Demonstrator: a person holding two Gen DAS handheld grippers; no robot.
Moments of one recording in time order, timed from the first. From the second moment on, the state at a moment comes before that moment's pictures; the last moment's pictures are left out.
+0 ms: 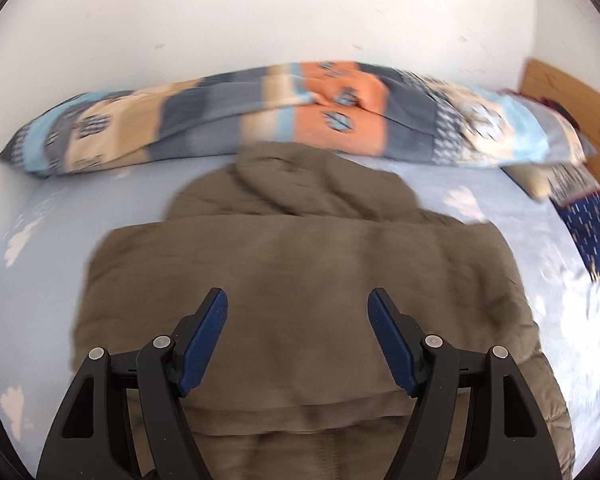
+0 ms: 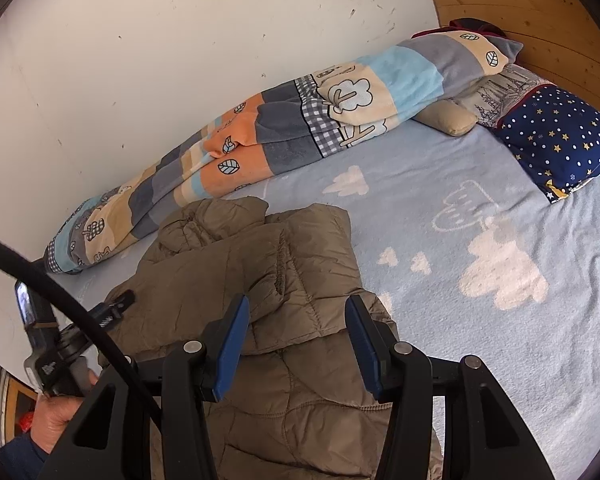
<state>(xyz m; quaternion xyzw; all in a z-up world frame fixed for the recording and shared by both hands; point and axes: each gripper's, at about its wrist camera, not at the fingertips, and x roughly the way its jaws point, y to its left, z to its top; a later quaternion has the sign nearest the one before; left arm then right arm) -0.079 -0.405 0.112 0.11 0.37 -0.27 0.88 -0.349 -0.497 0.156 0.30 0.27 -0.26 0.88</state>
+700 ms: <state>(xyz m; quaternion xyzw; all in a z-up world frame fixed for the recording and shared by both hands) -0.006 -0.311 0.096 0.09 0.40 -0.19 0.89 -0.211 -0.505 0.115 0.21 0.34 -0.21 0.89</state>
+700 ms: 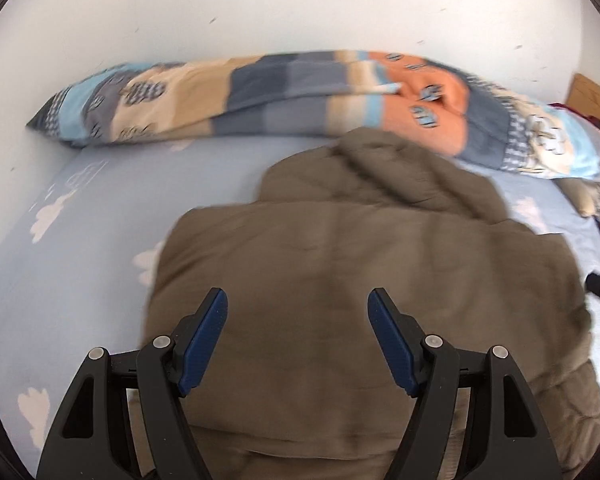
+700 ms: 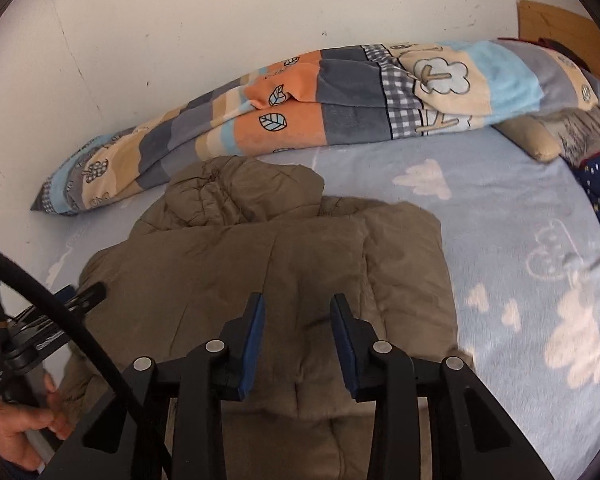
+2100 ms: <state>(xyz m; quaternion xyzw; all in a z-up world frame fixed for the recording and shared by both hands) -0.129 -0.179 0.072 0.10 0.42 -0.23 0.87 -0.306 -0.407 0.068 0.20 0.45 -0.23 0.84</state>
